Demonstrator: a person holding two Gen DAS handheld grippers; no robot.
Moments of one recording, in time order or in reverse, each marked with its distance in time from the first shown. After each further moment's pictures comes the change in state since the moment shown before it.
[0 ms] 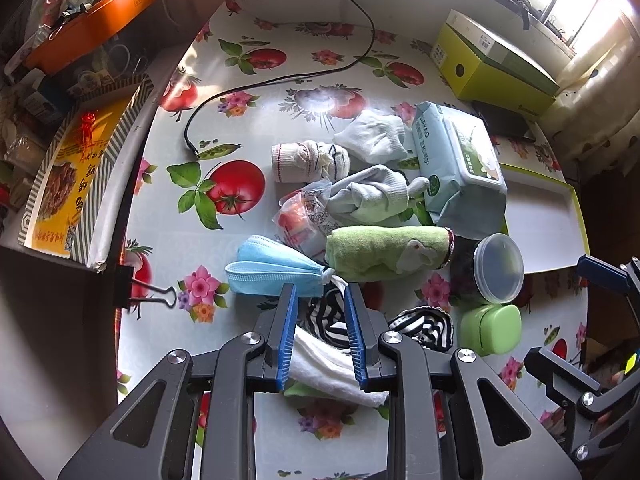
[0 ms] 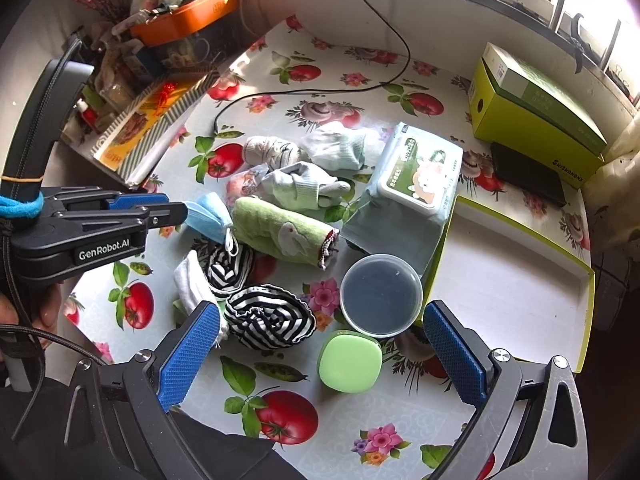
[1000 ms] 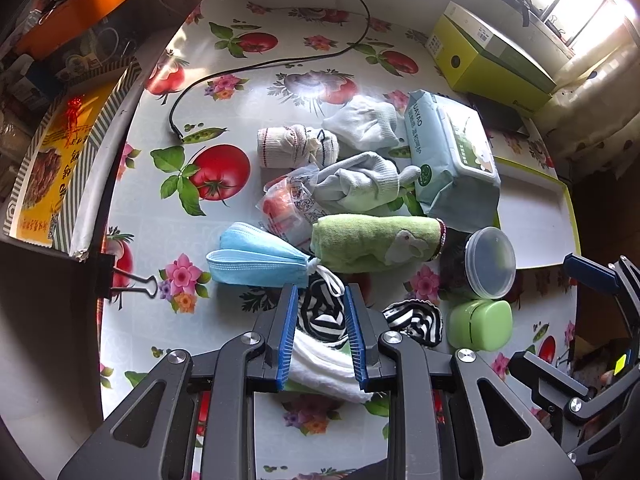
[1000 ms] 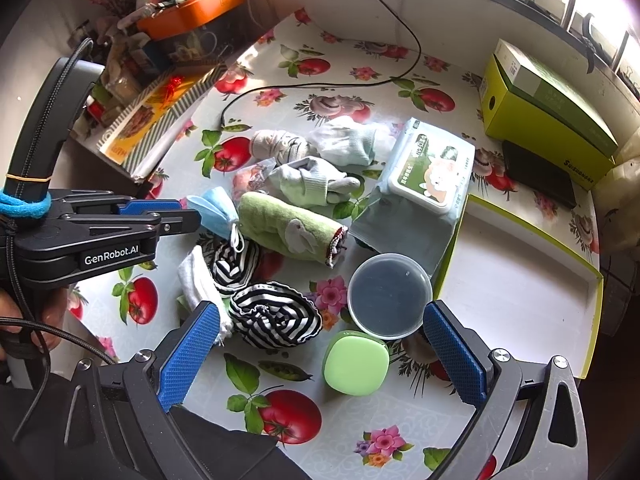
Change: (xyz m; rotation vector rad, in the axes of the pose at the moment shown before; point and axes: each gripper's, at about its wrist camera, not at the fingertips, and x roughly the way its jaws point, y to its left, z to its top) left arm 0.009 -0.001 0.000 -0.020 0.046 -0.056; right arm 0.009 0.003 0.002 -0.020 0.022 0.025
